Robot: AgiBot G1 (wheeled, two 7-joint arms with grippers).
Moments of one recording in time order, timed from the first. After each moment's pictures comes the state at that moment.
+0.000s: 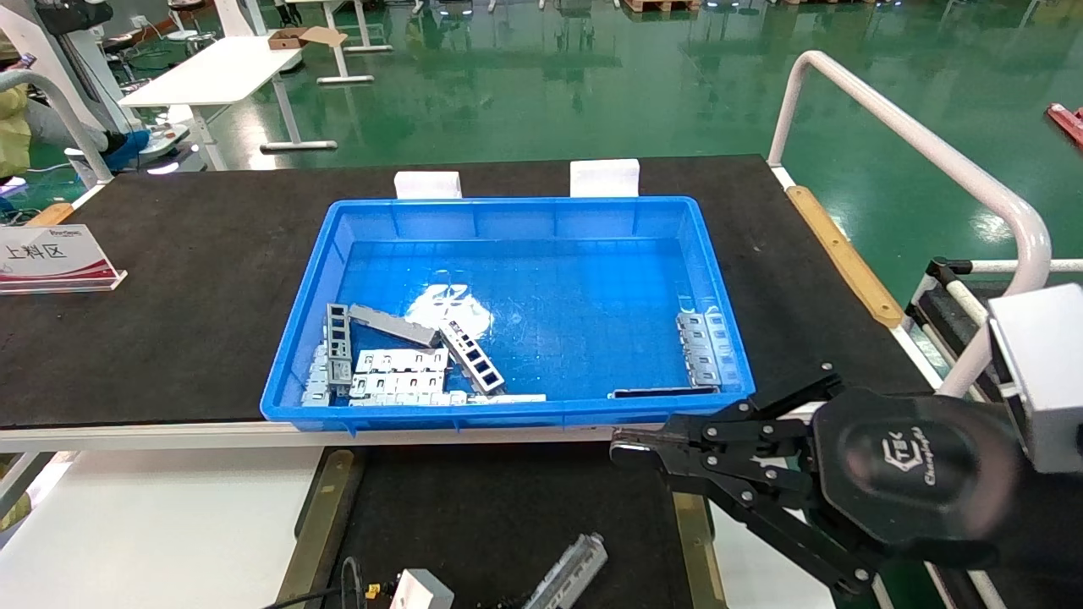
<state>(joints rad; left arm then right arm) -0.62 0.88 0.98 -1.33 0.16 0.30 0.42 1.09 -0.58 -0.35 1.28 -0.68 -1.47 0.15</state>
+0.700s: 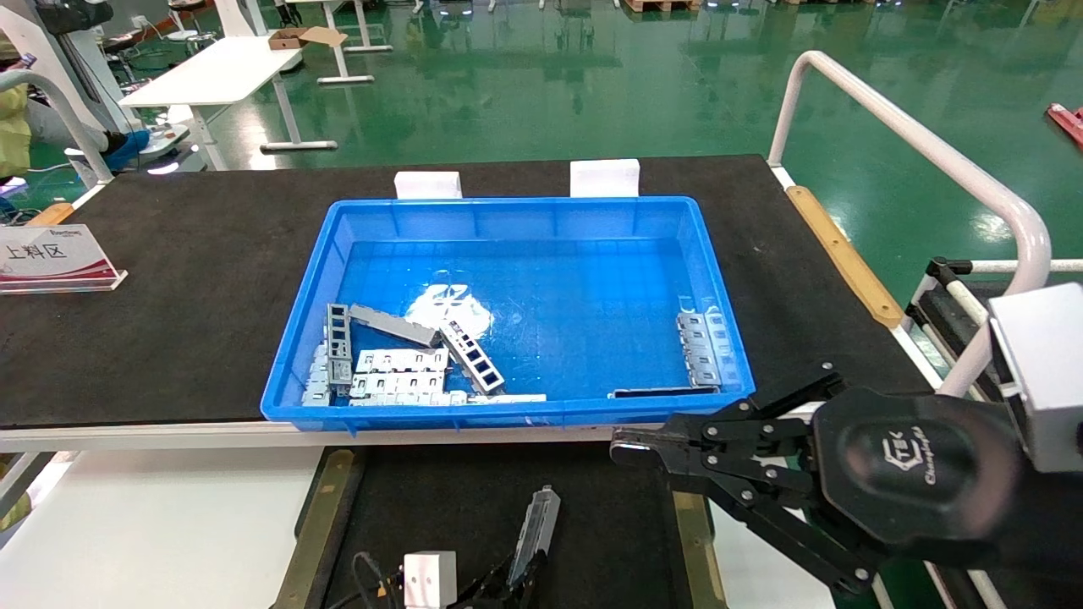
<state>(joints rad) -0.43 1.26 0.60 -1.28 0.15 -0.01 0.58 1.09 -0.58 -0.35 1.28 -0.68 -1.47 0.15</state>
